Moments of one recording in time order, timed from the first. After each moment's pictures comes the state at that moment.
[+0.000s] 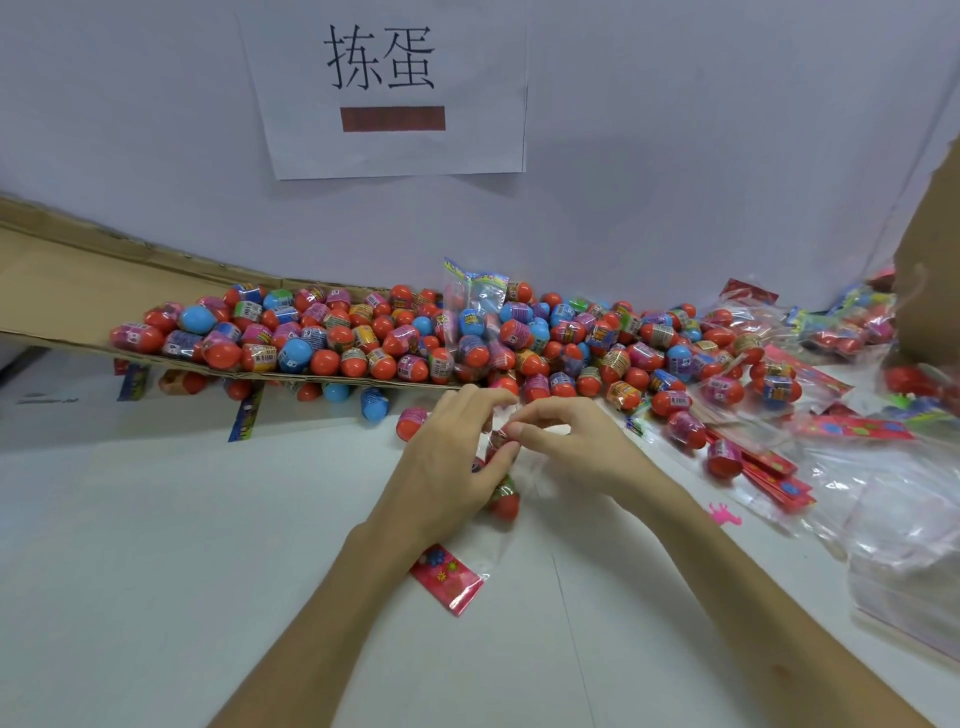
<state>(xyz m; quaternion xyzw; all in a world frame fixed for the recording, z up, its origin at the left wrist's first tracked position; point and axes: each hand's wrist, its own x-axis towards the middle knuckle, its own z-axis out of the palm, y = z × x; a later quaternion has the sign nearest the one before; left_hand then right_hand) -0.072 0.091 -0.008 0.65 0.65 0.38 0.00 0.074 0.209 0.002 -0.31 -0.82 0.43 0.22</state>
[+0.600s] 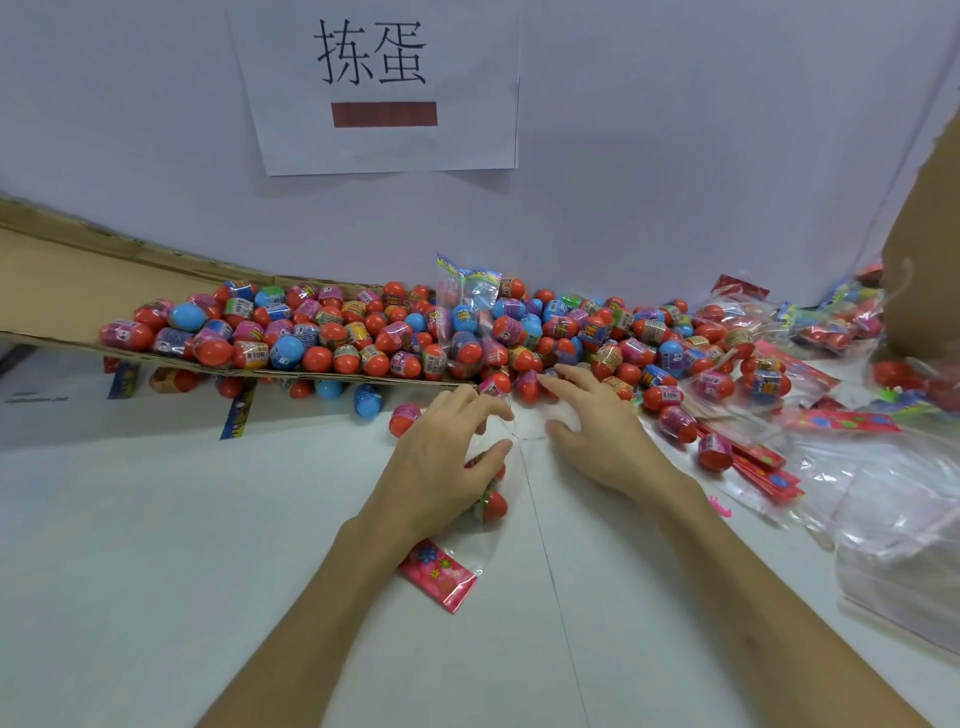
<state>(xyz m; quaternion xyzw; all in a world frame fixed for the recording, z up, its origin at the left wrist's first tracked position) -0.077 0.093 -0.012 0.66 0.67 0.35 0.02 0.089 0.238 -0.014 -0.40 -0.89 0.16 0.16</state>
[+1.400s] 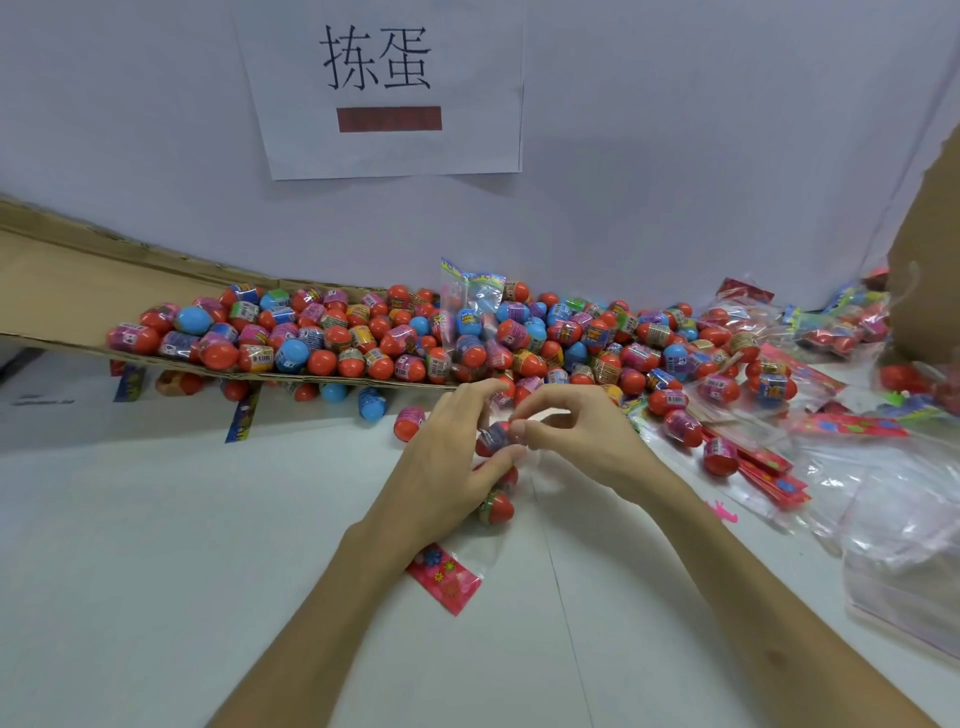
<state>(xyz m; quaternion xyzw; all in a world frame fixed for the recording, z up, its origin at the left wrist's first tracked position) -0.077 0.095 -0.016 0.64 0.66 0.38 0.03 0.080 0.215 0.005 -0.26 -0.80 0.46 0.27</state>
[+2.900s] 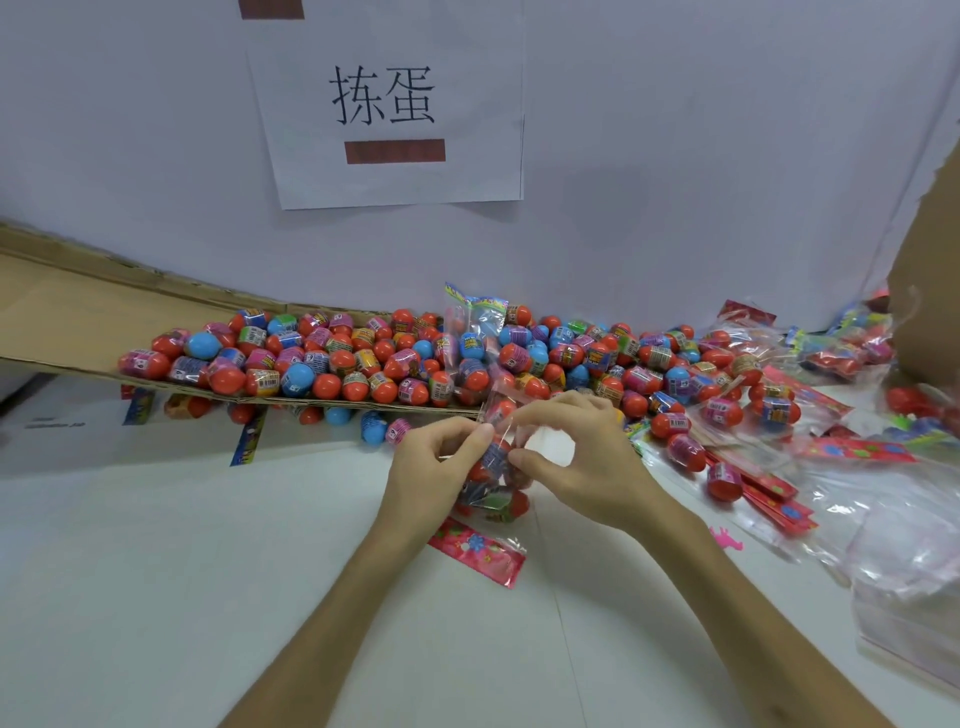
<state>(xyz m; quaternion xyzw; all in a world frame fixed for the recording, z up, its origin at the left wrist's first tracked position) -0.080 0.099 -0.010 0.46 0.65 0.57 0.23 0.082 0.203 0.012 -0.23 -0.89 0.24 0.32</state>
